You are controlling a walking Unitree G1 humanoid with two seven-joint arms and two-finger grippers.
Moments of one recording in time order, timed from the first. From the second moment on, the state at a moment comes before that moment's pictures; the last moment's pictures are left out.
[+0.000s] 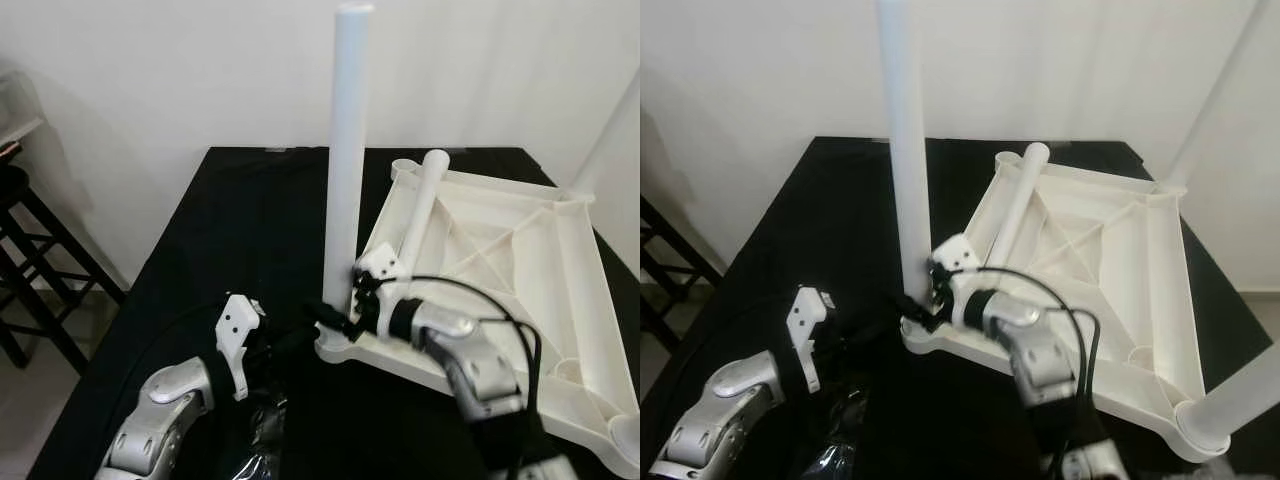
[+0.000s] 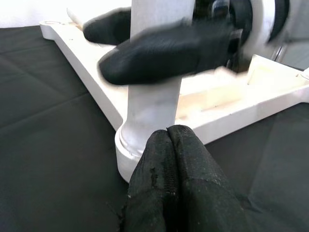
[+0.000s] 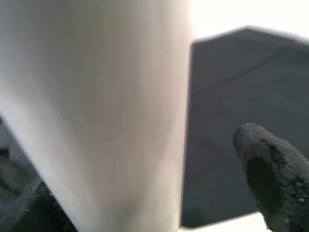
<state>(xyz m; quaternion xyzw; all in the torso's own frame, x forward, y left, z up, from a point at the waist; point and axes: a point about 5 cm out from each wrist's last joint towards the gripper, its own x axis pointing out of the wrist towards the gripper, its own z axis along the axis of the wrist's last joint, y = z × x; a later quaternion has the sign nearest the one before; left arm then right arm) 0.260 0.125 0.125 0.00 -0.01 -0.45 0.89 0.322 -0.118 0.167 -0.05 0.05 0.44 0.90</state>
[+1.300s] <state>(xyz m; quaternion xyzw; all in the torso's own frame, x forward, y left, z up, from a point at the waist) 0.261 0.126 0.123 -0.01 0.00 -0.46 0.89 0.295 -0.100 0.153 -0.02 0.01 0.30 0.95</state>
